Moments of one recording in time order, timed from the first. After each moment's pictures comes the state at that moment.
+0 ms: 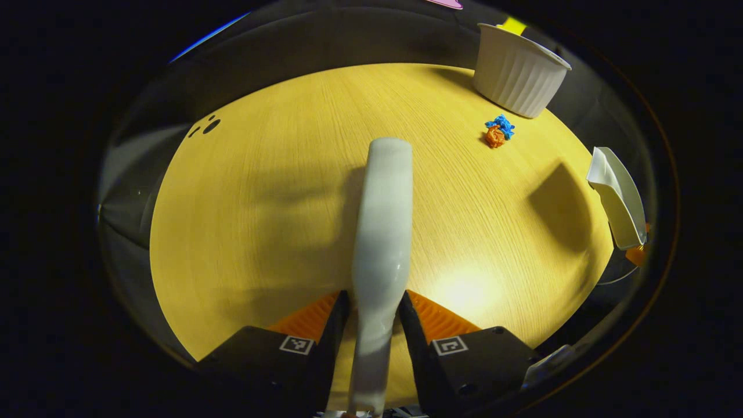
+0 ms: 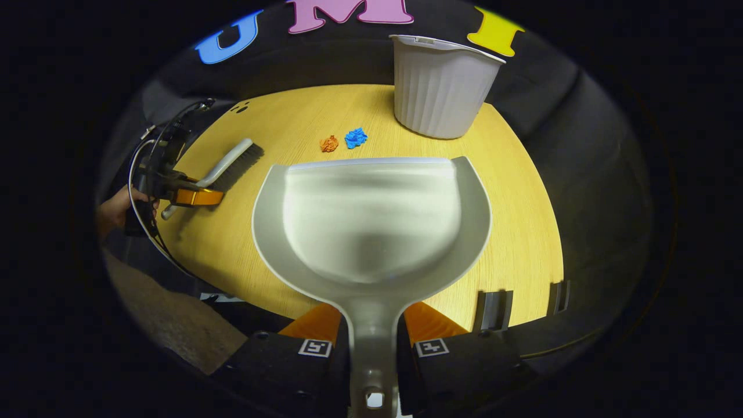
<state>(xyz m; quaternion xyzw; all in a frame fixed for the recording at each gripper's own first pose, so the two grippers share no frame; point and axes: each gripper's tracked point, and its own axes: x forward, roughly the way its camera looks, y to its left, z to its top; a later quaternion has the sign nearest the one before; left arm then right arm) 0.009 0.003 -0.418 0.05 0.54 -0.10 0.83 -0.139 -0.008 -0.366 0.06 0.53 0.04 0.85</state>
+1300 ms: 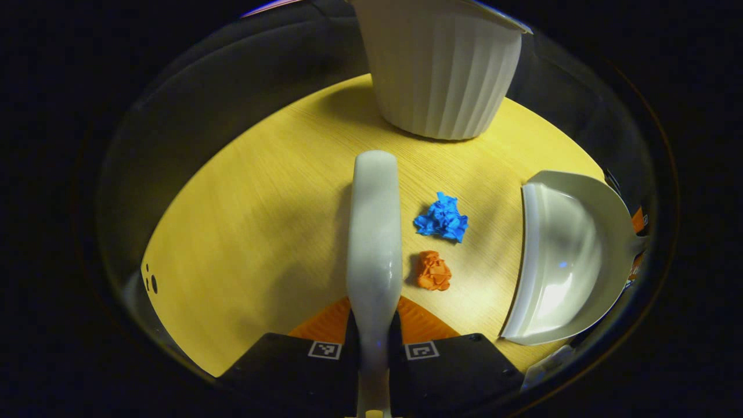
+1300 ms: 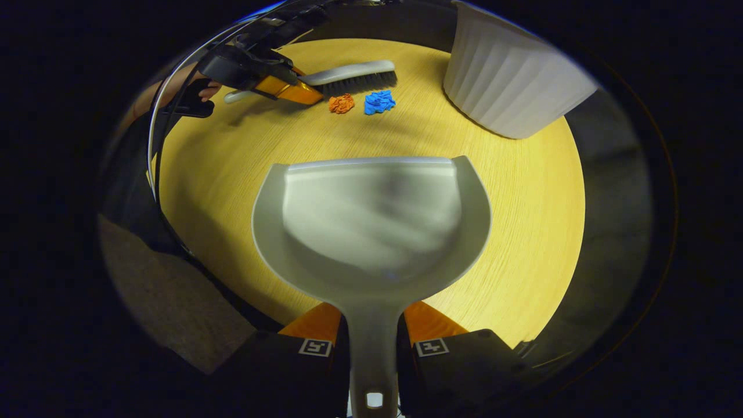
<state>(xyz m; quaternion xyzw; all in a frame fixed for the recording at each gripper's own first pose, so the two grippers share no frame) 0.178 -0.160 -0.385 0.18 0.50 -0.28 0.80 -0.090 -0.036 -0.413 -0.02 0.63 0.16 0.76</state>
